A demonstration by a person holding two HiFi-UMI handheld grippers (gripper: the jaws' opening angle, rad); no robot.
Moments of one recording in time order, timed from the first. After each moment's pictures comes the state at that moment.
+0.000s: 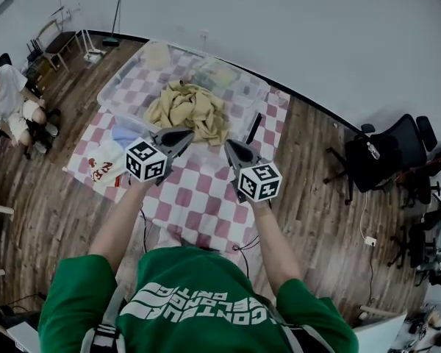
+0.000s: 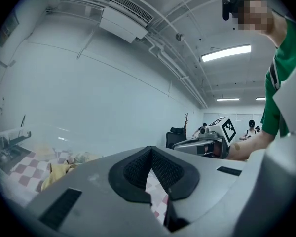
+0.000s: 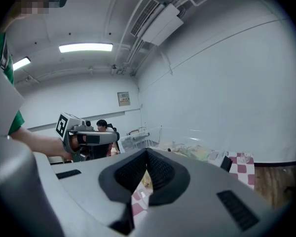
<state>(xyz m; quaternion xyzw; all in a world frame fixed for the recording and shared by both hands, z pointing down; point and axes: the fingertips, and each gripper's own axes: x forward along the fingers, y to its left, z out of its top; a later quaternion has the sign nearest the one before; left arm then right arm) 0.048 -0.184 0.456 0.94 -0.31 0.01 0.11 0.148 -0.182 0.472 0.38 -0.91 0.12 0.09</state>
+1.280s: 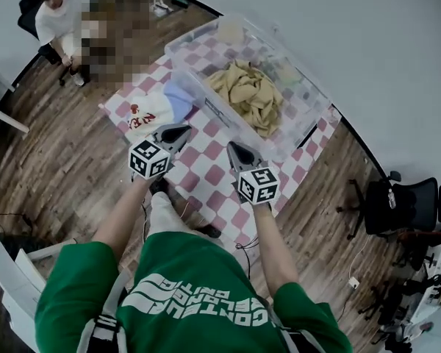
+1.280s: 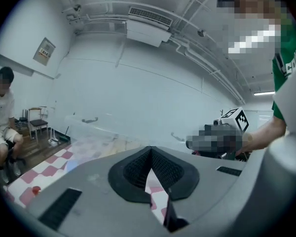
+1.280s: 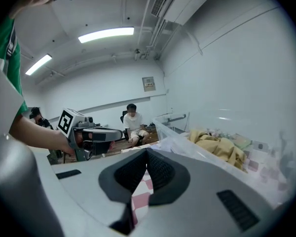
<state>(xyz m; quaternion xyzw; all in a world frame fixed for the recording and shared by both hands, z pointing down) -0.105 -0.087 0.544 0.85 -0.51 0.03 0.14 0.015 -0.105 0.545 0.23 -0.95 0.12 0.16</state>
